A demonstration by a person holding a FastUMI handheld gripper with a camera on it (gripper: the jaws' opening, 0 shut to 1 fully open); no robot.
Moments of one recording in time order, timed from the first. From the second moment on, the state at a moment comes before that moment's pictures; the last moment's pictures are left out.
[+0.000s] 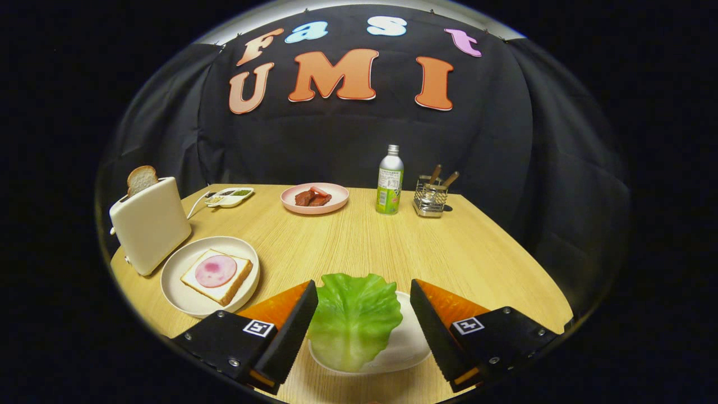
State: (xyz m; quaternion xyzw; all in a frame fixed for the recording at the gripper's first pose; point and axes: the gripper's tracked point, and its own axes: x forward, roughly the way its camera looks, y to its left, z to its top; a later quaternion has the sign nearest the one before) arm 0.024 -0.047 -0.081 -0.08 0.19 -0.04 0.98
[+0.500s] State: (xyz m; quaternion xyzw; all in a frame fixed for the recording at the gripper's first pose) arm 0.029 -0.044 -0.130 -0.09 0.26 -0.03 0.96
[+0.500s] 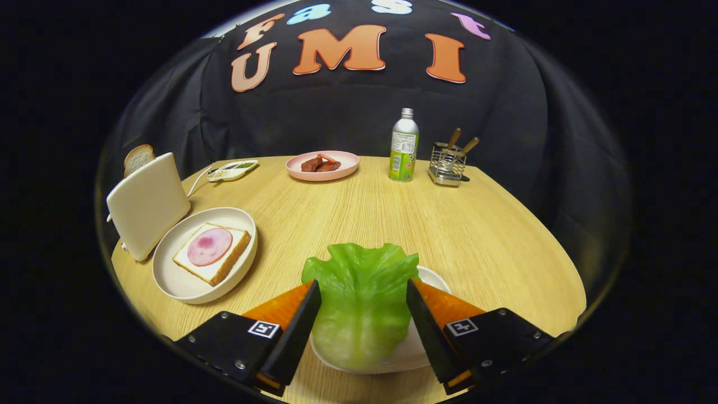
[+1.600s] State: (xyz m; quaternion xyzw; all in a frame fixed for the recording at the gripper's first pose) arm 0.021 -0.051 -0.141 -0.08 0.29 -0.03 0.95
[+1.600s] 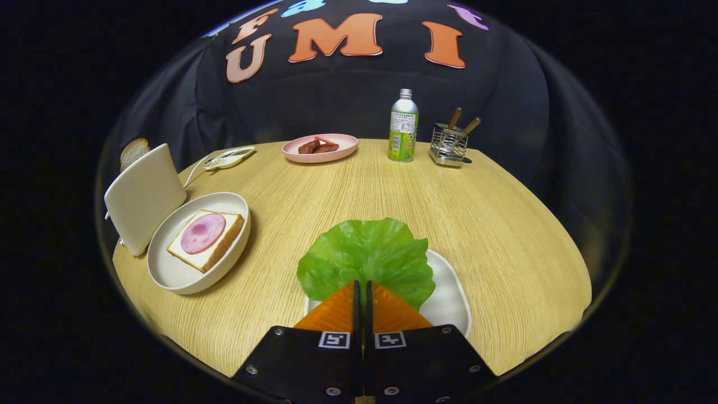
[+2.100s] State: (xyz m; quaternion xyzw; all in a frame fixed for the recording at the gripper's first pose) arm 0.023 -0.048 -0.111 -0.06 0.26 -0.04 0.96
